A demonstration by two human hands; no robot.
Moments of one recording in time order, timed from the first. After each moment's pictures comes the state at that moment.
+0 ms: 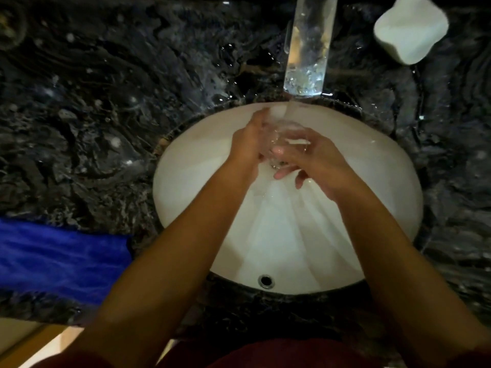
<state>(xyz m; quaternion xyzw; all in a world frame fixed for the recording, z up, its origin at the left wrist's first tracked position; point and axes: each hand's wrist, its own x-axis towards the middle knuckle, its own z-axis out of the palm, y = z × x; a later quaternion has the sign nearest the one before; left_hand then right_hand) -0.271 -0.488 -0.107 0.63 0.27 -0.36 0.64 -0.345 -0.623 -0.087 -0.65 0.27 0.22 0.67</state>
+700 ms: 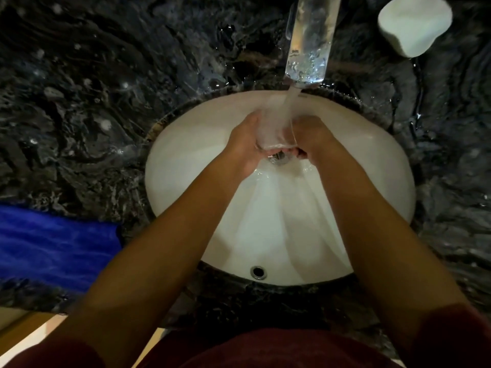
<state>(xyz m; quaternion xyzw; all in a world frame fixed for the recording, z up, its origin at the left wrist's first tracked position) -0.283 -0.487 -0.115 0.54 0.31 -0.38 0.69 -0.291 -0.622 -0.127 -0.75 0.37 0.35 0.42</state>
